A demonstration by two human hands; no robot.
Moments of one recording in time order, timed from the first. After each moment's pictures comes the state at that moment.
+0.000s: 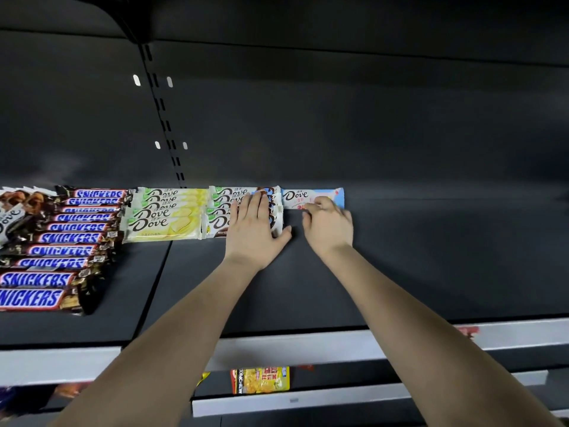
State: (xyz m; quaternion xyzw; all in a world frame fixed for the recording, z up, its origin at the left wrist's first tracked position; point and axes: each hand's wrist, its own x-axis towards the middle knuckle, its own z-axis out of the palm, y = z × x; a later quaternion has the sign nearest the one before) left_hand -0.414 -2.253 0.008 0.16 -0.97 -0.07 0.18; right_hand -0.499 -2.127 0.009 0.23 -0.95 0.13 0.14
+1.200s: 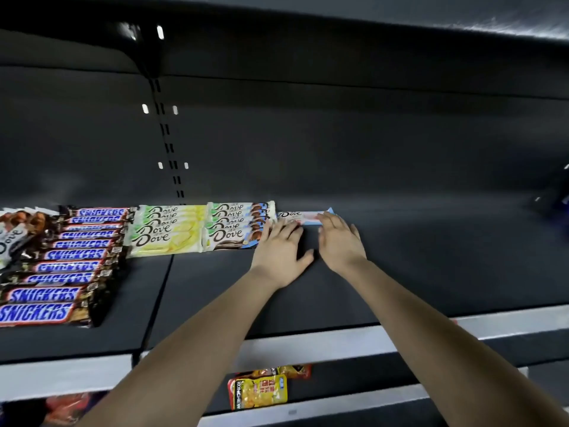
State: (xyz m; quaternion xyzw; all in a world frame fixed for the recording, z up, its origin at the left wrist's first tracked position) left_hand -0.410 -2.214 0.018 0.01 -0.99 -0.09 0.14; right_hand -0.484 -2.087 0.023 0.22 -0.96 0.15 0.05
